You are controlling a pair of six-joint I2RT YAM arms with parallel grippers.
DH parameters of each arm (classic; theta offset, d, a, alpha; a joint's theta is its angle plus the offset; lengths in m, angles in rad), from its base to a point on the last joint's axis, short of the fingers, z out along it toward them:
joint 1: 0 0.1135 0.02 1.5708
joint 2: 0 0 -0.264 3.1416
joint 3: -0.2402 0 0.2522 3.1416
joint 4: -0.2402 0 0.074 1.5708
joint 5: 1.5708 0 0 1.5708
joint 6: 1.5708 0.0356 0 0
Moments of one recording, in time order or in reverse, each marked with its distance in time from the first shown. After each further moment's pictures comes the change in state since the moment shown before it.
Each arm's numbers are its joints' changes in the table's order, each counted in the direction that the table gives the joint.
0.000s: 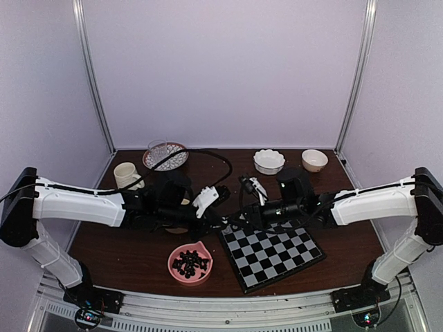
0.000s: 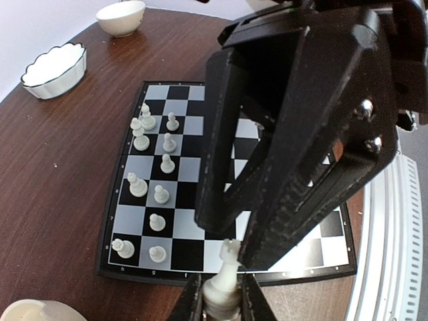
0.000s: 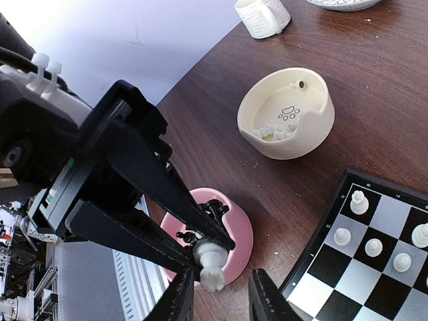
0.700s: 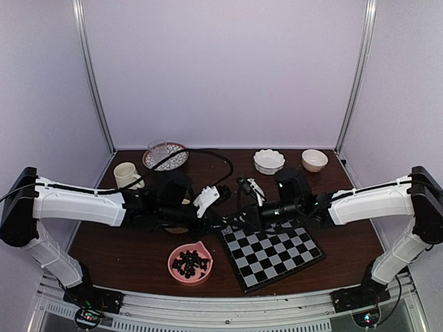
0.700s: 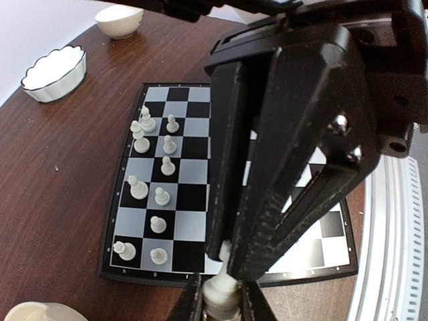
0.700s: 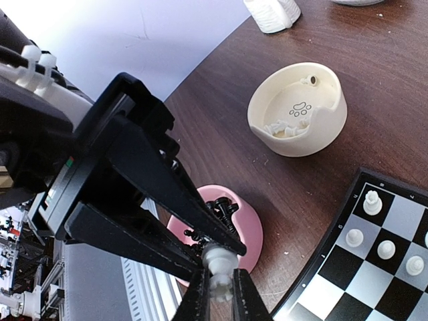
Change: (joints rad) left arm -0.005 -0.003 -0.011 -0.011 -0.004 0.011; right arm 0.003 -0.026 -0.013 0.015 -0.041 0.013
